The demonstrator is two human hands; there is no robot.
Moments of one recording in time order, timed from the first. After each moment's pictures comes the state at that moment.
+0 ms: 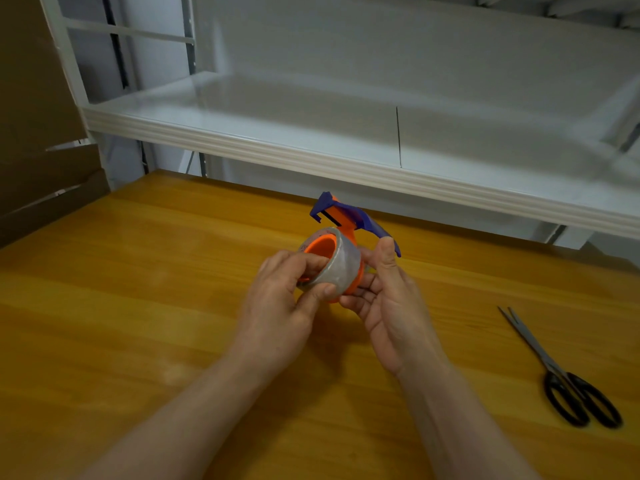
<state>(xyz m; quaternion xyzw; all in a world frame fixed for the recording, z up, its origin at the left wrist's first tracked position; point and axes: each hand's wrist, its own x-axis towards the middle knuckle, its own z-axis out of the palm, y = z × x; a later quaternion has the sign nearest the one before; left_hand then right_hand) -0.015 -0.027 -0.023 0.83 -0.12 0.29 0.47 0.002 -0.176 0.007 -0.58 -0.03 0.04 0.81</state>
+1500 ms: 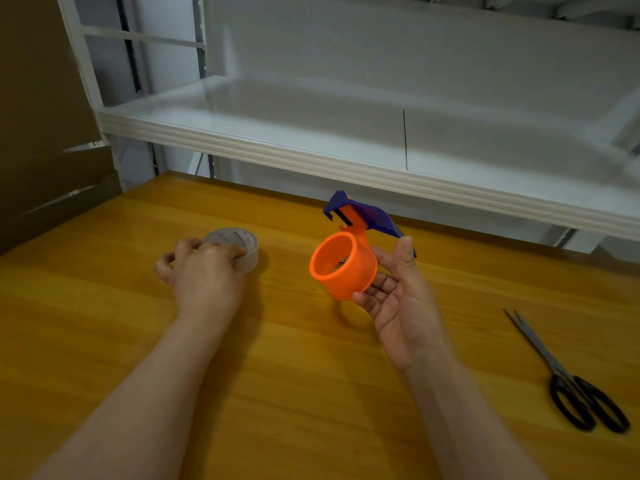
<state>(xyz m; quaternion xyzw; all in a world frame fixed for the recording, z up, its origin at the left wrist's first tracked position) 0.021 0.049 -0.032 0.93 0.21 0.27 0.13 0.002 -0.185 0.008 -0.54 0.02 0.05 0.84</state>
